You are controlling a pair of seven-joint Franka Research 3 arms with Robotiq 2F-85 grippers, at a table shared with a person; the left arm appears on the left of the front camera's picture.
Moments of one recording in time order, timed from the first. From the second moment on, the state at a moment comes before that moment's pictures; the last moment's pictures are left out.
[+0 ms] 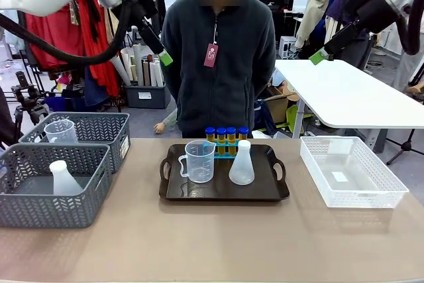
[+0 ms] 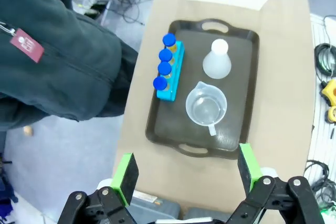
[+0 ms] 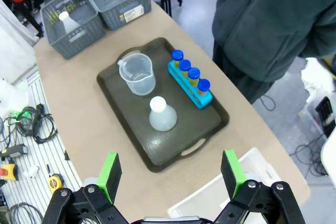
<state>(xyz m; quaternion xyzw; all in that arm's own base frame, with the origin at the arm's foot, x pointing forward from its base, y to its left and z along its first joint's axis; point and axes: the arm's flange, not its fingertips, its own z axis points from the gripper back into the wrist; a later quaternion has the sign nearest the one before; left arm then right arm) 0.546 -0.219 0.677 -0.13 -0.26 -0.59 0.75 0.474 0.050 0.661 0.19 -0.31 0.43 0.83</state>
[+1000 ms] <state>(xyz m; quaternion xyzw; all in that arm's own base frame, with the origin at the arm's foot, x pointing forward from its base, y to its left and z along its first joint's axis) 0.537 -0.193 0.700 -0.18 -0.28 -0.59 0.73 0.474 0.050 0.661 0.19 -0.31 0.43 0.83</state>
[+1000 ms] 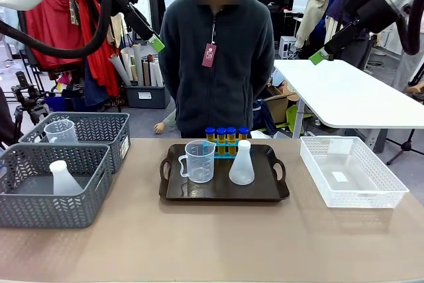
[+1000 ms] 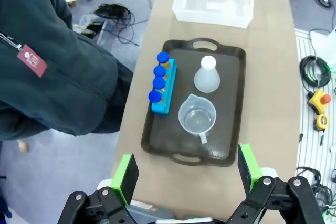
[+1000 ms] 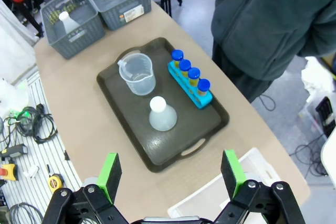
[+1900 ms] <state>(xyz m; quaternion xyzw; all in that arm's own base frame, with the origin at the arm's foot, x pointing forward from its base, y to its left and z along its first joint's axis) 0.537 -0.193 0.700 -0.18 -0.28 -0.59 0.73 0.474 0.050 0.661 0.19 -0.31 0.43 0.83</state>
